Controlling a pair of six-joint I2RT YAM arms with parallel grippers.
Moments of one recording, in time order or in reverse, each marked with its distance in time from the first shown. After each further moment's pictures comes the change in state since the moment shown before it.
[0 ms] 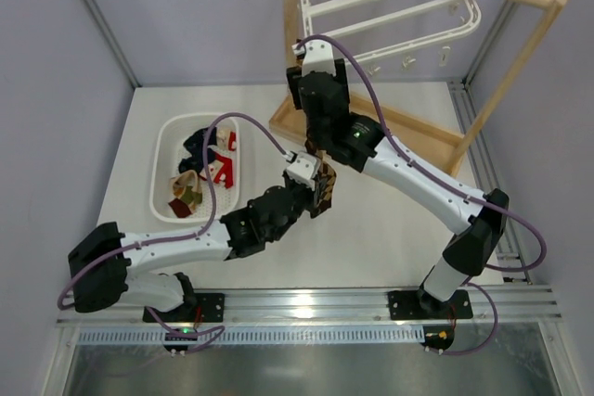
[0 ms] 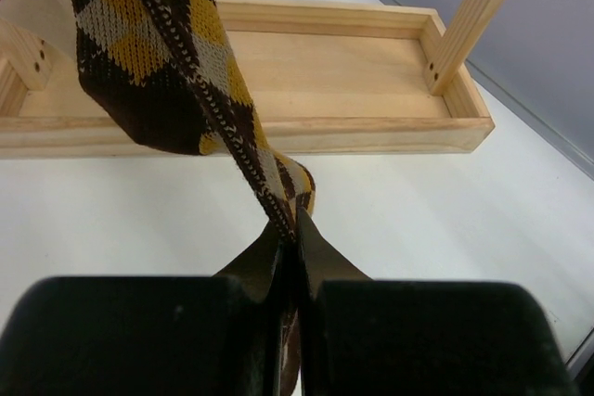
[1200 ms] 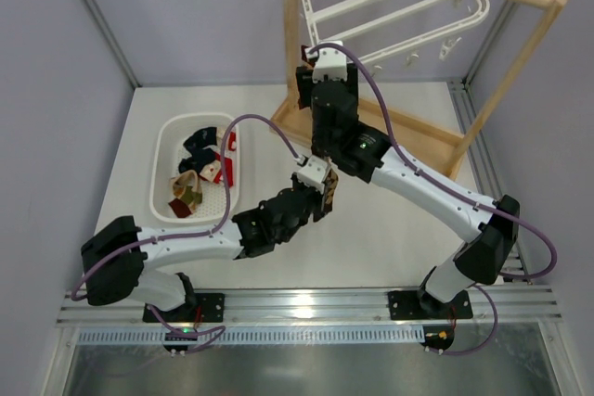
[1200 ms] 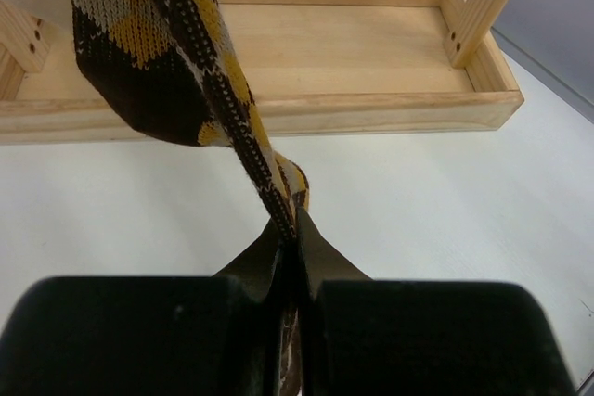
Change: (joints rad) left arm -0.021 0.096 0.024 0.001 -0.036 0.014; right arm 0.010 -0.080 -0.146 0.234 0.094 -0.068
